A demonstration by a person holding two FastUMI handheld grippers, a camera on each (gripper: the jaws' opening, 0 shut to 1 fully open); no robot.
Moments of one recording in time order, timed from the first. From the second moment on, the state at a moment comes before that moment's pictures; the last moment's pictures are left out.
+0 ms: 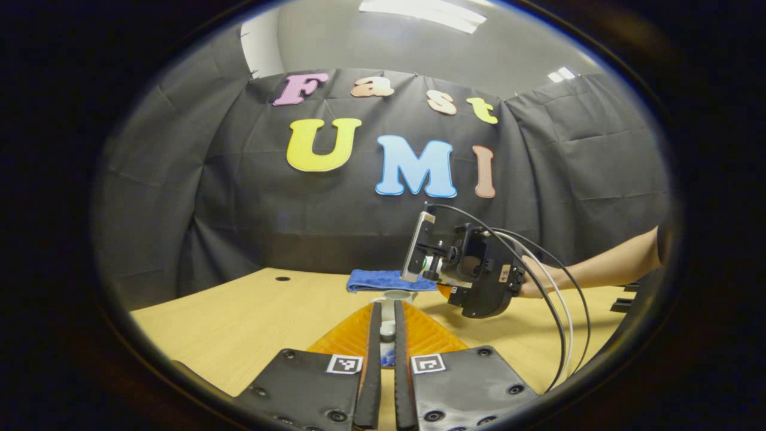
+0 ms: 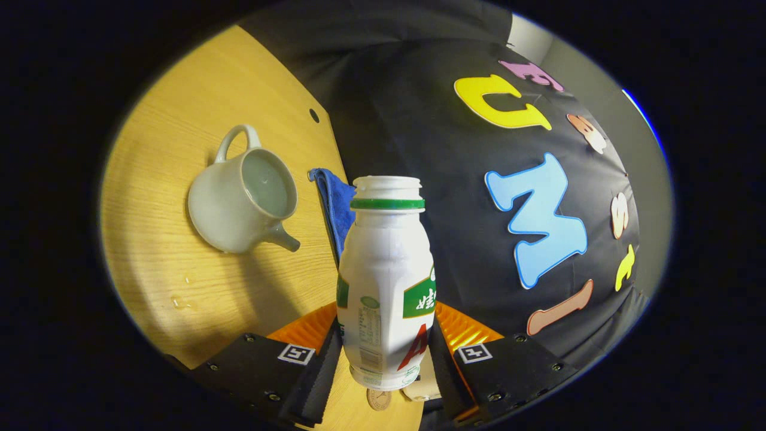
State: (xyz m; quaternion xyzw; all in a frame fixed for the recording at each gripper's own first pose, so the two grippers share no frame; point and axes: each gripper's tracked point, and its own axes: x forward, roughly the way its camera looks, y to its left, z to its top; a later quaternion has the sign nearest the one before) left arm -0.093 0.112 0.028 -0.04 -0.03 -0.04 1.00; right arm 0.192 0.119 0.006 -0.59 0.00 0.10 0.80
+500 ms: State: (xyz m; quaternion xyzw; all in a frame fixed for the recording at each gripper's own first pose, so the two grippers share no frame) left arm -0.091 0.117 0.025 -0.04 -0.02 -0.03 1.00; right arm 0.198 0.129 0.008 -0.67 -0.02 0.10 0.73
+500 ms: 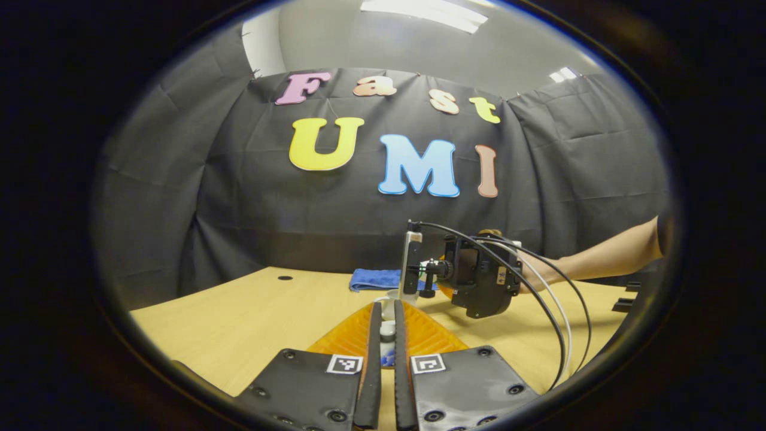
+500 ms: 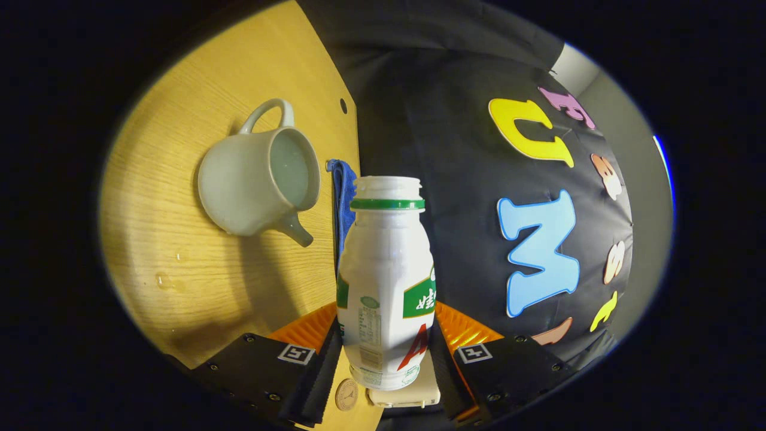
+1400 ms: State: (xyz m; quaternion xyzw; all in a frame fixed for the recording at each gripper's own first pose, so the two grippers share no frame) left arm -0.088 0.117 0.019 -0.03 -0.02 -0.03 1.00; right arm 0.204 0.138 0.019 -0.73 -0.06 0.08 0.67
